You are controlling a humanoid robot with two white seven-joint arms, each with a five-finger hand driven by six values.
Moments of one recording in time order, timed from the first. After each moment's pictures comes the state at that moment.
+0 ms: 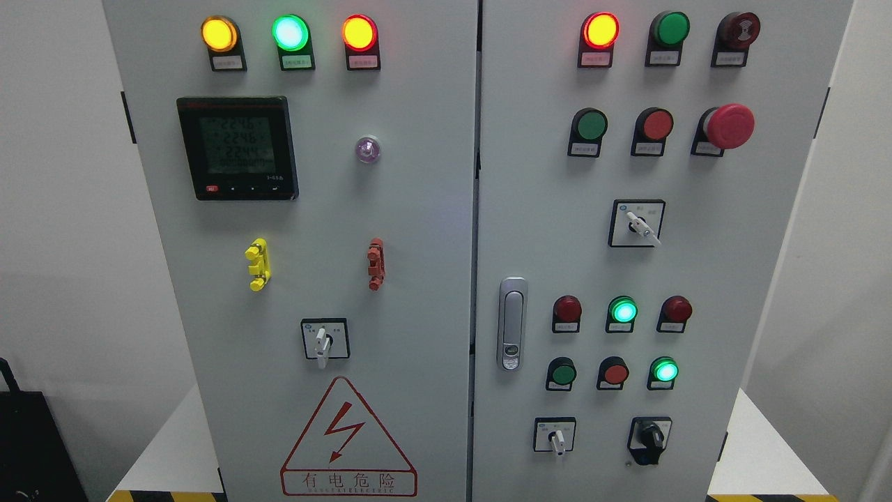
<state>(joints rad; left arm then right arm) 0.14 0.04 0.01 -0.18 0.04 -0.03 -0.10 0.10 0.12 -0.19 -0.11 0.07 0.06 -0.02</state>
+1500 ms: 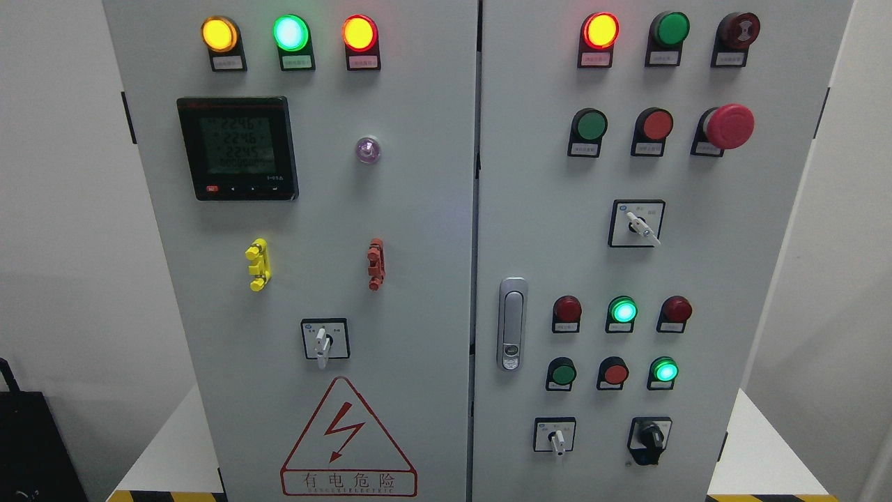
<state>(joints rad) 0.34 0.05 0.10 -0.66 -0.09 -0.03 -0.08 0.10 0.12 -0.19 -0.11 0.07 0.06 -0.02</state>
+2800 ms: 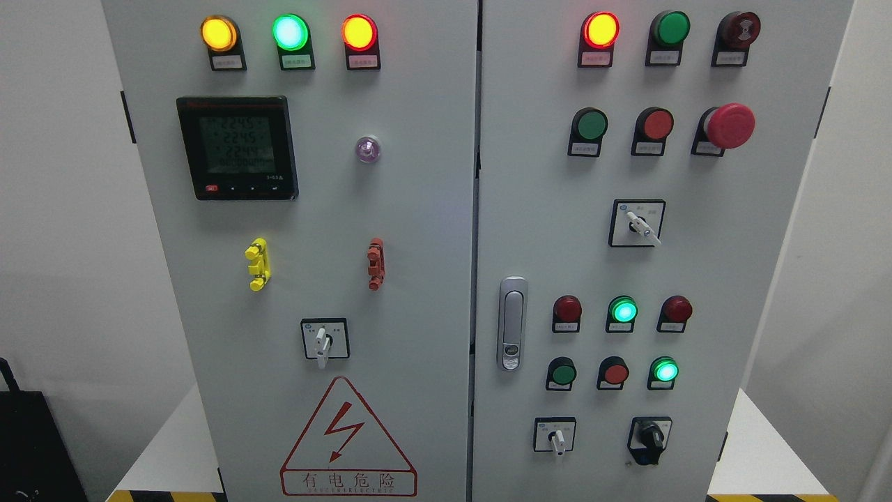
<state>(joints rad) 0.32 0.02 0.15 -1.46 -0.09 -0.22 -0.18 0.10 0.12 -0.19 -0.11 0.07 0.06 -0.02</state>
